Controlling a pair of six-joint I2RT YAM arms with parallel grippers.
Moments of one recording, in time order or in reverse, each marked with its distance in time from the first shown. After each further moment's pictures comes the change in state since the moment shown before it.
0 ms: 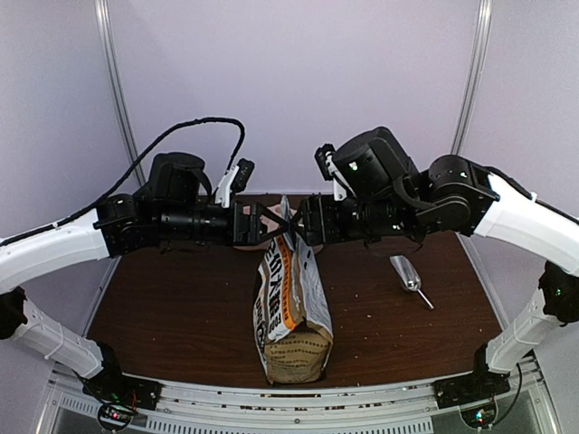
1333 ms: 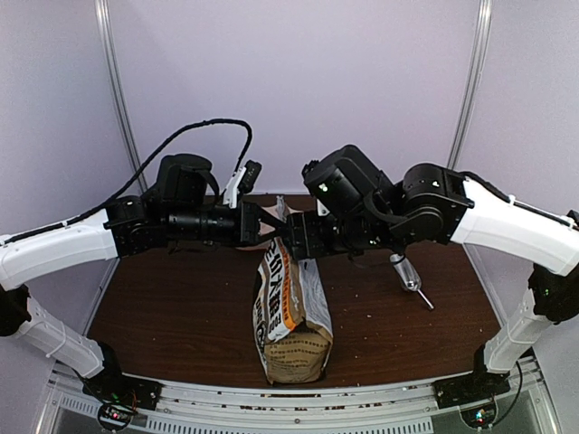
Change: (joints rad) left arm 0.000 0.038 -0.004 0.065 0.046 -0.033; right arm 0.034 0.083 0.027 -0.044 0.046 0.066
